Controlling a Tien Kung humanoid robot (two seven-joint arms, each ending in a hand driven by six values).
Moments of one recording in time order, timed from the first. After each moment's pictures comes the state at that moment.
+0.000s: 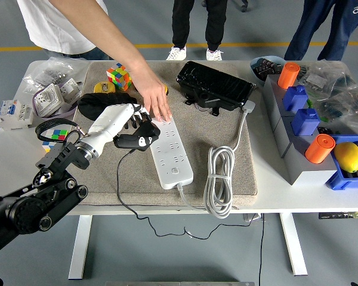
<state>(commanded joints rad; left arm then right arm) -0.54 0.24 -0.78 -0.98 1.82 0.36 -0.14 -0.04 -0.31 0.90 0.43 -0.61 -0.12 0.14</state>
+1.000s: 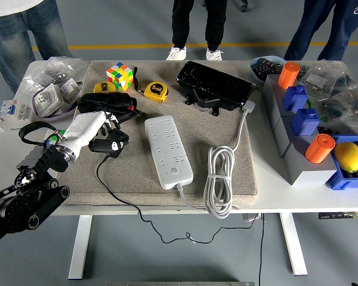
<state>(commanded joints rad) -0.53 0.26 -0.80 -0.85 1.88 0.31 -0.07 -0.05 -0.31 0.91 0.43 -0.61 -0.13 0.15</state>
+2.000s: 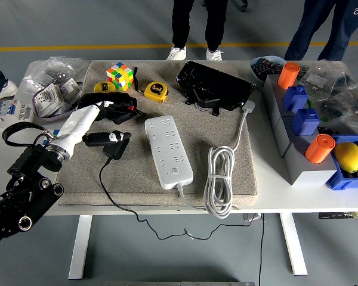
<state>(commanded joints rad) -0.44 0.27 -0.98 -0.98 1.71 0.30 -0.18 -0.06 -0.31 0.92 0.43 -0.61 -0.13 0.15</state>
